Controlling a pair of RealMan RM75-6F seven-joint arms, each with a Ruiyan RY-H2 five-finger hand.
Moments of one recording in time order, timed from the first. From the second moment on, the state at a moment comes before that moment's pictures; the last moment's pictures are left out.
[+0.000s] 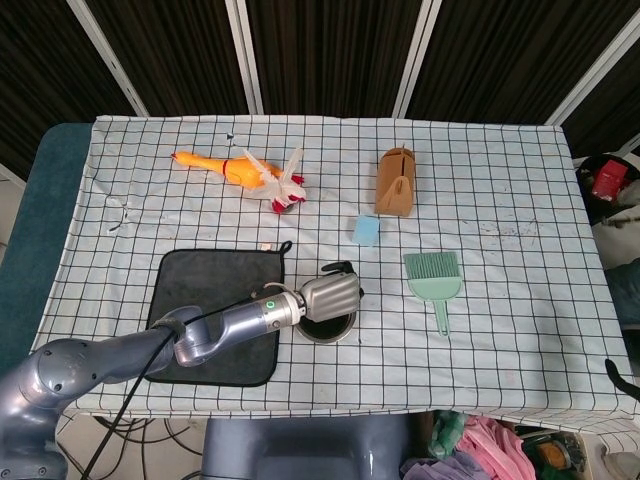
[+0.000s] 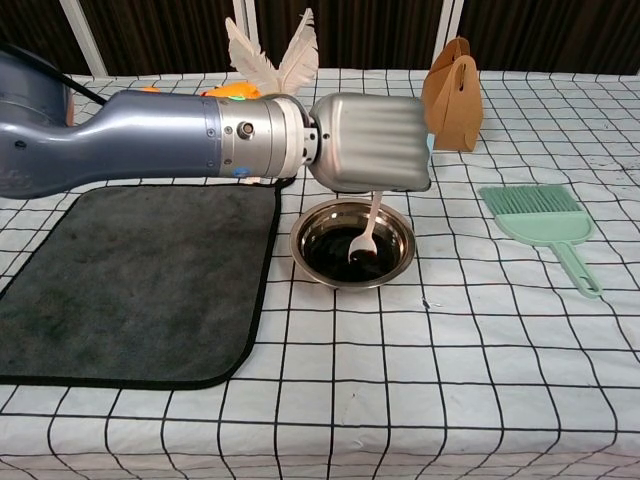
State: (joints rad) left arm -1.28 -1.72 -0.07 -1.07 1.71 0.76 0.72; right arm -0.05 -1.16 0.15 -1.43 -1.32 1.50 0.16
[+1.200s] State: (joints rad) left arm -0.55 -1.10 -0.15 -1.95 1.35 1.43 0.79; right arm -0.05 -1.14 0.12 -1.50 -1.37 1.51 0.05
